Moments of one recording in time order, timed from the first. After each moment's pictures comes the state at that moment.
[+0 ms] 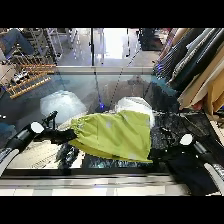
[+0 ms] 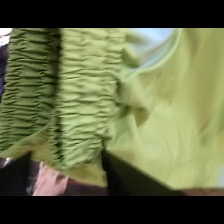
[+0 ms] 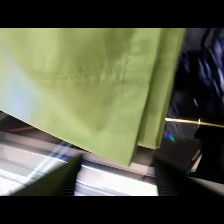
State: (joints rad) left arm -0.05 -1.31 0.86 0.97 -0.90 -1.46; right arm -0.12 -1.09 0.62 -1.09 1.21 1.31
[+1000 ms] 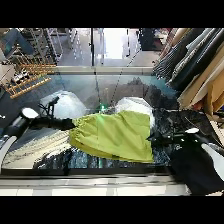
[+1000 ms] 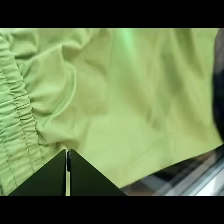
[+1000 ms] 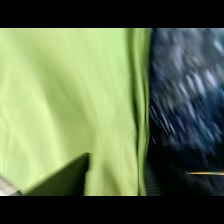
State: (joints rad) left arm -0.01 -1.43 1.09 0.80 -1.05 -1.10; right arm -0.34 -1.55 0.81 -0.63 1.10 0.92
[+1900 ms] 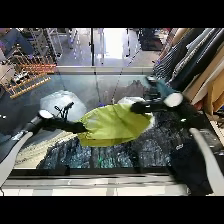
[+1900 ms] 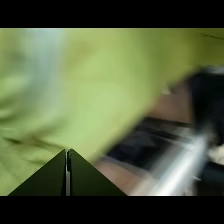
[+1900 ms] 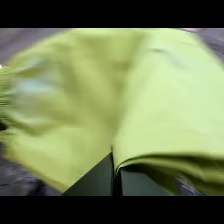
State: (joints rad) left arm -0.06 -1.57 1.15 0.64 -1.13 -0.99; right arm 0.24 -1.40 1.36 -0.99 0.95 1.28
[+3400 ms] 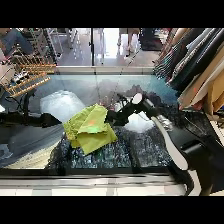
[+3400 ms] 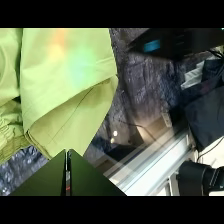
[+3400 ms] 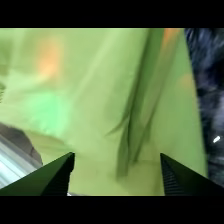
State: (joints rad) left arm 0.24 -1.27 1.17 0.72 -1.39 -1.07; right arm 0.34 -1.90 1.71 -0.84 1.27 1.63
